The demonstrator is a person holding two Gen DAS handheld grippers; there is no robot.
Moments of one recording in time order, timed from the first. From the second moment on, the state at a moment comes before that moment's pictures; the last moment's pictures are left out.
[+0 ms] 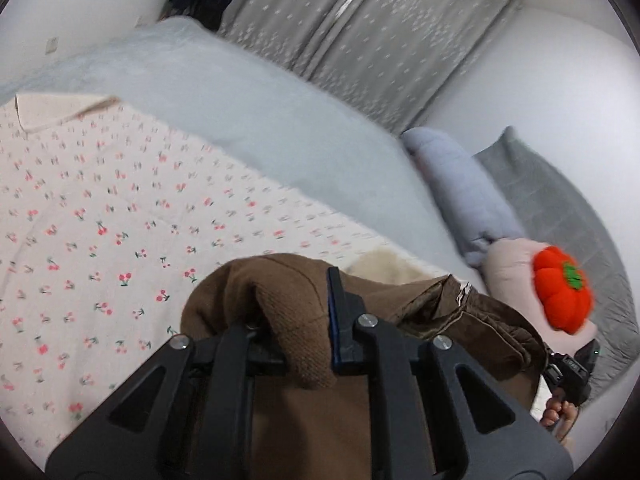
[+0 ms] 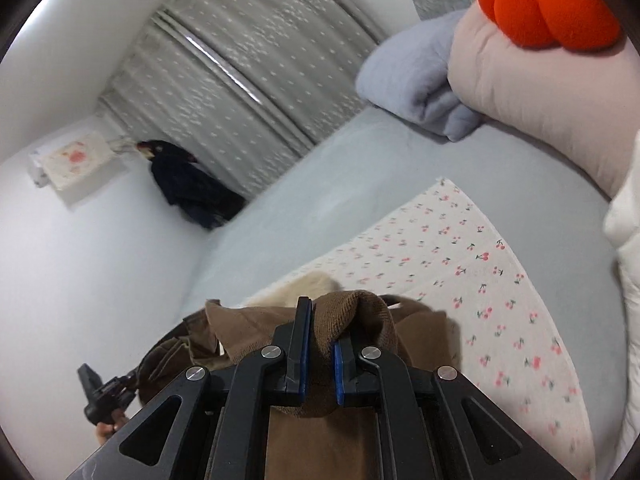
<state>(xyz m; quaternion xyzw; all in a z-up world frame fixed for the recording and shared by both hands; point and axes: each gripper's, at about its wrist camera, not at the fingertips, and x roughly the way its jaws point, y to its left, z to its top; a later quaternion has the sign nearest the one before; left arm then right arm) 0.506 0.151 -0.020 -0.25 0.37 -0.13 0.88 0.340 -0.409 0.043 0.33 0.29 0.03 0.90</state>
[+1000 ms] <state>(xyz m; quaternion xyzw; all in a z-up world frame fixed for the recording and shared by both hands) 0.510 0.091 -0.048 0.01 0.36 -0.13 0.92 0.393 -0.417 -0.010 0.25 0.27 0.00 0.93</state>
